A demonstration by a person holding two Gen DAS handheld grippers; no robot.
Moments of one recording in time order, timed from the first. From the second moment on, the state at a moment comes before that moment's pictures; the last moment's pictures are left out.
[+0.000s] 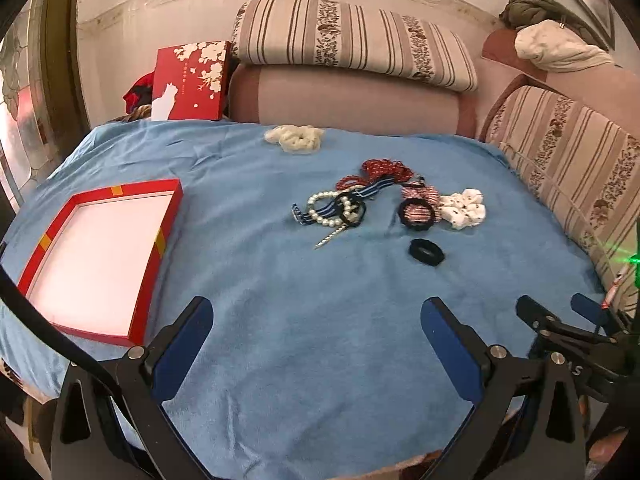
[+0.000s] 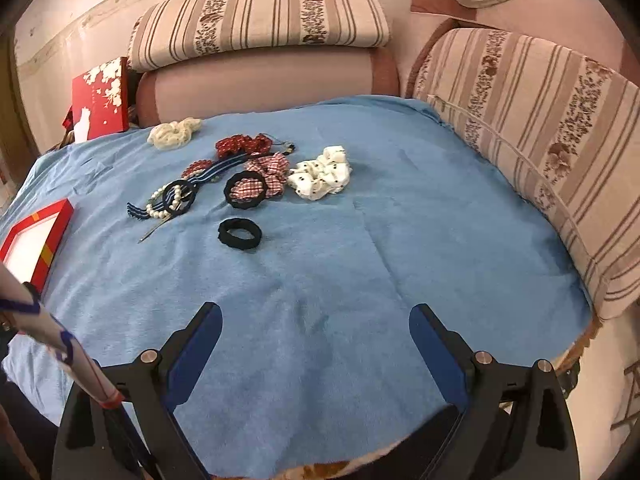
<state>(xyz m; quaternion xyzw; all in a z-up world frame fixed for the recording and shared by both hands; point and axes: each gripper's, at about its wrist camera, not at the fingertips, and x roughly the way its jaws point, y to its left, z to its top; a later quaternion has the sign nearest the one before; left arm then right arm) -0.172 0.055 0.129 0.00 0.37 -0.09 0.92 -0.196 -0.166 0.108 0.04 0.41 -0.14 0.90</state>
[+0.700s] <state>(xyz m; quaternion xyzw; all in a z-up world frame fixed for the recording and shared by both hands) -0.173 0.052 0.113 0.04 0.44 -0.08 0.89 -0.198 -0.170 0.085 0.06 0.43 -0.10 0.89</state>
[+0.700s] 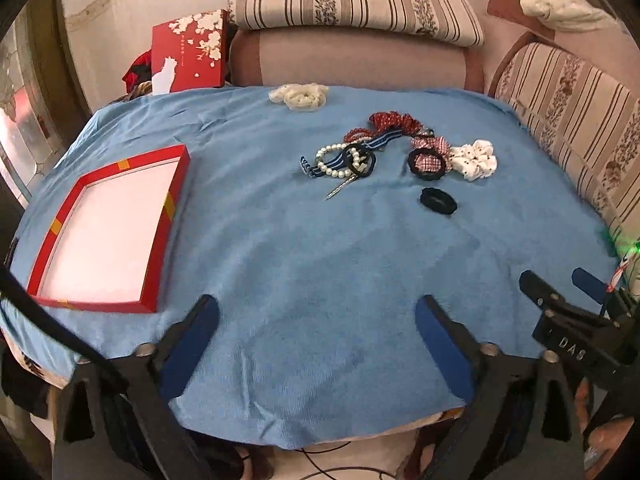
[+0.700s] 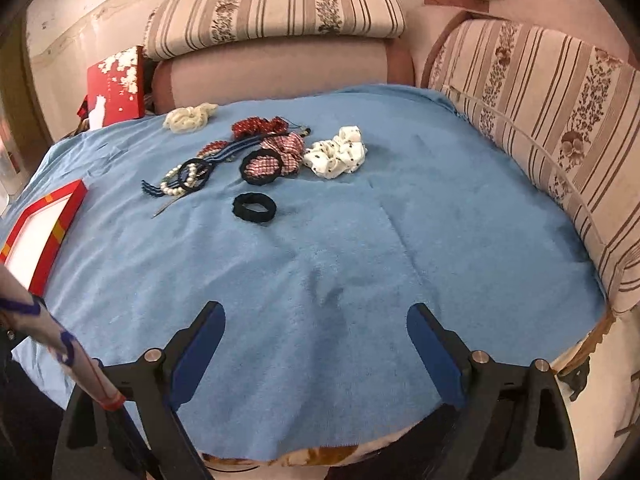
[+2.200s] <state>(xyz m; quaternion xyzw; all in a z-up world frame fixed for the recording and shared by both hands) 0.080 0.002 0.046 0.03 0.51 -0.22 0.83 -0.043 -0.183 0.023 0.13 0.49 0.03 0.86</state>
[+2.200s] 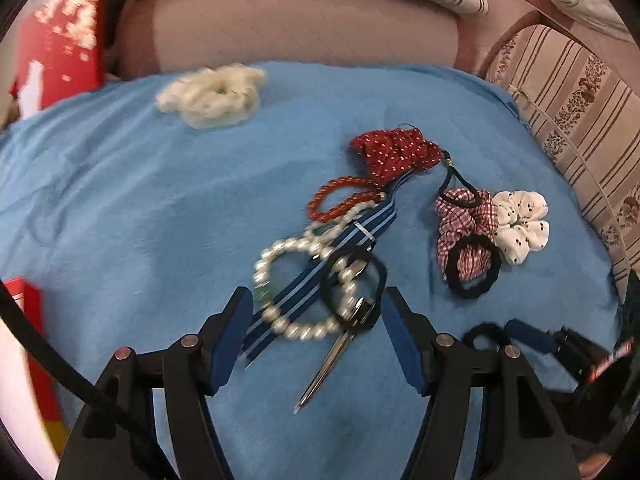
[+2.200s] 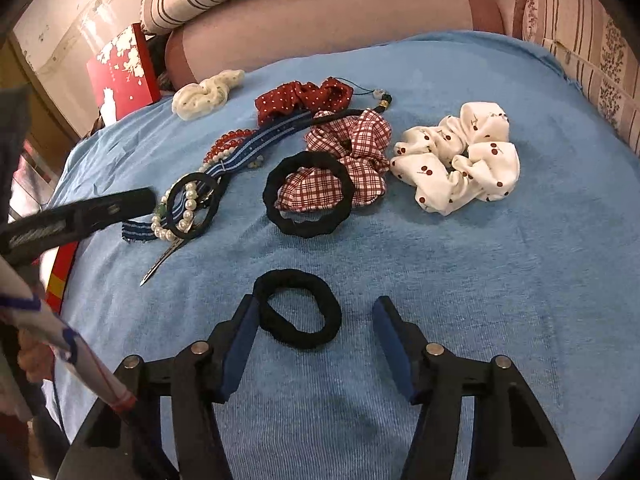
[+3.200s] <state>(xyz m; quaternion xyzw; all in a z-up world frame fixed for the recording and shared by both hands) -0.020 0.171 0.135 -0.11 0.44 -0.16 0.88 -0.076 -0.089 0.110 0.06 0.44 0.12 0.89</state>
